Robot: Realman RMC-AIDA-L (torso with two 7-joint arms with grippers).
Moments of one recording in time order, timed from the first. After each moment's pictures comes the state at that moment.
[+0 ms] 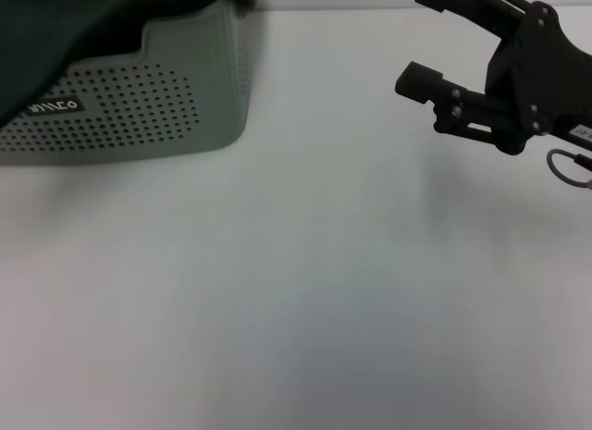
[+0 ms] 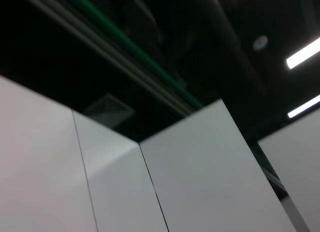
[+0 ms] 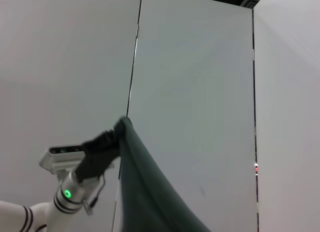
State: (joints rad) left arm -0.22 -1.80 0.70 0.92 0.75 2.04 -1.37; right arm 0.50 2.02 -1.31 -0.60 2.19 1.74 -2.21
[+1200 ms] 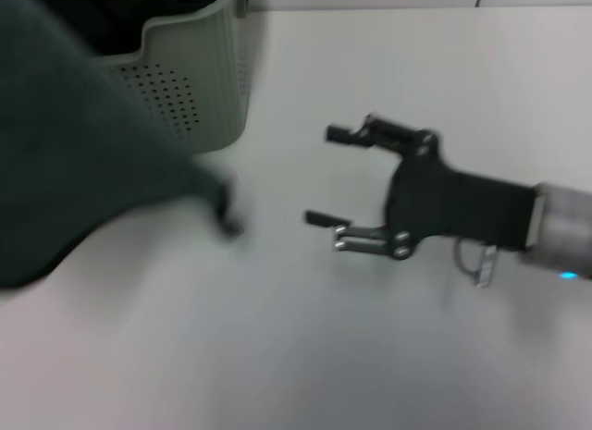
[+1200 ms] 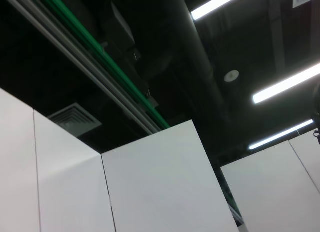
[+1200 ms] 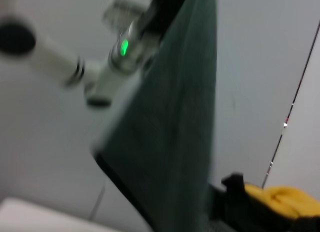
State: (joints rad) left arm -0.29 -1.87 0.75 0.98 0.77 2.04 -1.47; right arm 0.51 2.03 -1.73 -0.48 2.36 1.47 -2.74
